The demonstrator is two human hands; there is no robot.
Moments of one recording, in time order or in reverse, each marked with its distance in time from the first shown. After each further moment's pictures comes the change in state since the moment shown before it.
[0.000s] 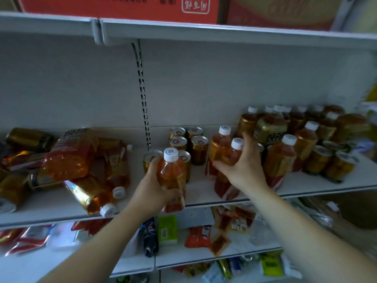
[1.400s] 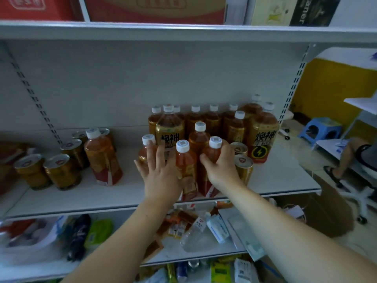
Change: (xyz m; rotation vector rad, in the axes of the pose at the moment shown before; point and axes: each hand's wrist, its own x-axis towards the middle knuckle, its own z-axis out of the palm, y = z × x) left_hand 0.052 0.172 0.347 0.797 0.371 0.250; right_hand 0.097 0.245 -0.176 0.302 -0.162 0.033
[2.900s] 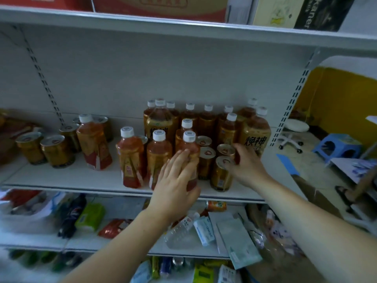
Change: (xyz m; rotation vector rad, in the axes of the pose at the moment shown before) left_hand -0.043 0.077 0.009 -0.159 0.042 0.195; right_hand 0.037 0.054 -0.108 -0.458 -0.240 0.003
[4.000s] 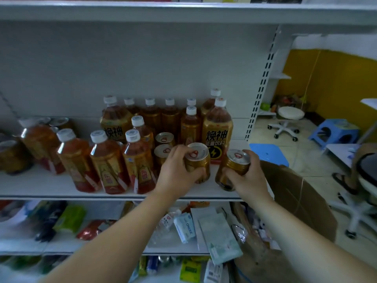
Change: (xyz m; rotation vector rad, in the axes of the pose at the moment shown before) left_hand 0.082 0.096 0.075 -0.435 -0.022 -0.280; right_hand -0.016 0.122 -0.034 0.584 0.176 0.061
